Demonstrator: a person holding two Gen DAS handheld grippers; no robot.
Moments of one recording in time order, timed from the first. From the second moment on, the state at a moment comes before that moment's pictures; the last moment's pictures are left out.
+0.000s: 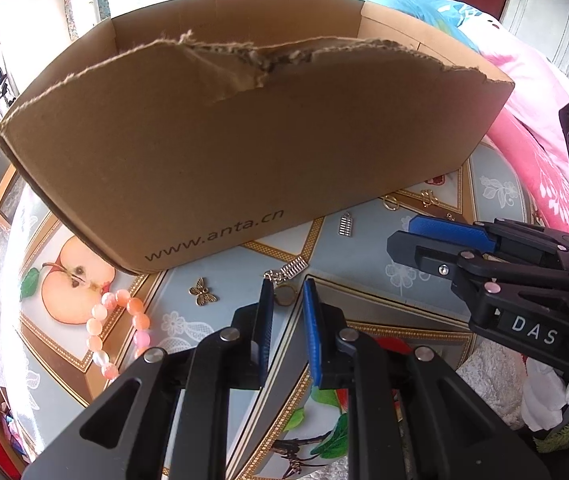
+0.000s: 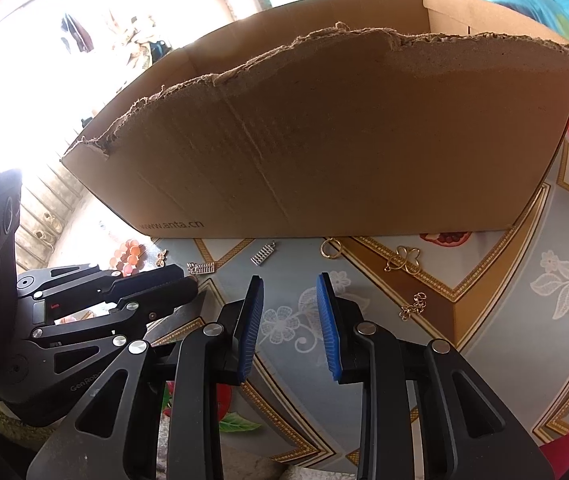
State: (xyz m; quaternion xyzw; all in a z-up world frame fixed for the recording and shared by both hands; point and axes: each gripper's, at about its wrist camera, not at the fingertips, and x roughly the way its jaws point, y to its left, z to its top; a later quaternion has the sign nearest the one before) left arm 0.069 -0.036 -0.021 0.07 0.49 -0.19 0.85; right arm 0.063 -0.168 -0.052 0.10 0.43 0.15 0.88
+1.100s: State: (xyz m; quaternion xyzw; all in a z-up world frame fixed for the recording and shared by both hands) left arm 0.053 0.004 -0.007 0.07 0.43 -0.16 0.88; right arm 0.053 -0.110 -0.035 0.02 0.39 0.21 0.90
